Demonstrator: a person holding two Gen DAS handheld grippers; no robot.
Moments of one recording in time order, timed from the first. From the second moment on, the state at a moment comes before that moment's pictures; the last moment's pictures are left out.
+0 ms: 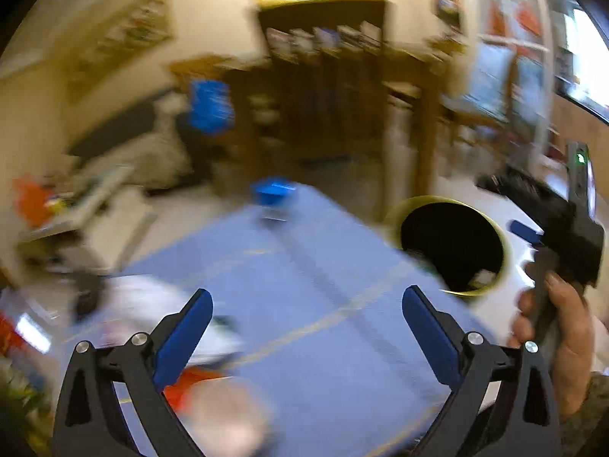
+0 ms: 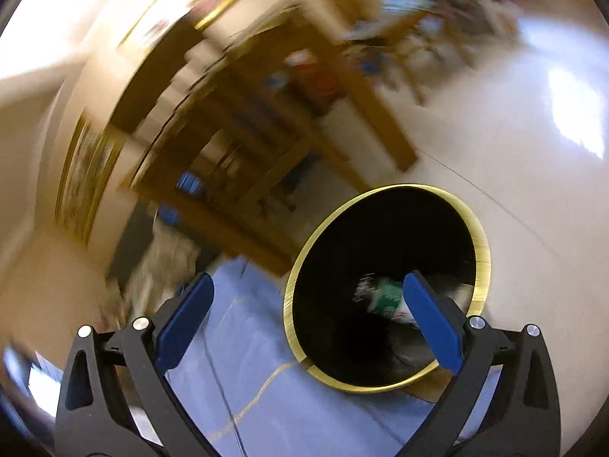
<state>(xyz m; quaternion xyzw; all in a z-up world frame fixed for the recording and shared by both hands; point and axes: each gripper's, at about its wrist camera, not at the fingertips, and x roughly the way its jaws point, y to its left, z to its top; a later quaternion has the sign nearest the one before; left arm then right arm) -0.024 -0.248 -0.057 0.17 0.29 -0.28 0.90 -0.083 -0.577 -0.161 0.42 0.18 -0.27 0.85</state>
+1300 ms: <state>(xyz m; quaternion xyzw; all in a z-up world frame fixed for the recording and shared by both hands) 0.041 -0.039 -0.081 0.05 0.34 -0.09 0.93 0.005 -0.238 -0.158 0.04 0.36 0.02 0.93</state>
